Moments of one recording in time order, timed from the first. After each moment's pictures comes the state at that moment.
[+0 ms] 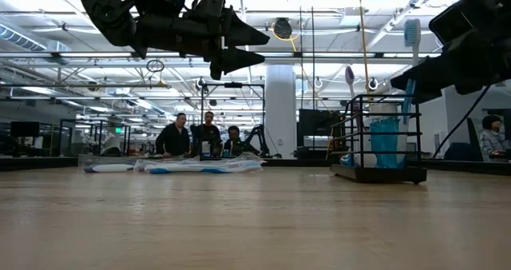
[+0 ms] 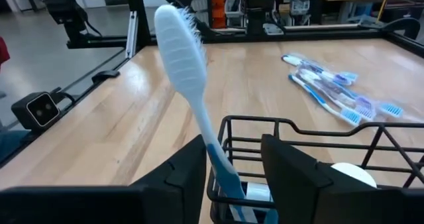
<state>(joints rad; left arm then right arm) 0.19 1.55 0.72 0.76 0.13 -0.16 0.28 0.75 0.02 0.57 0.13 0.11</state>
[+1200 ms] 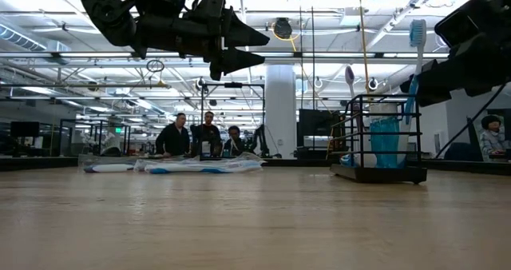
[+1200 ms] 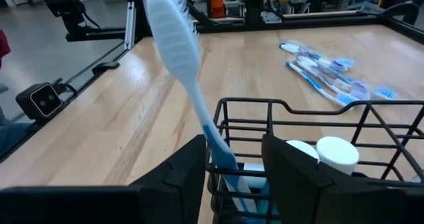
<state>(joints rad) 0.19 1.55 0.72 0.75 0.13 -0.16 0.28 0.54 0.02 0.32 0.13 0.14</state>
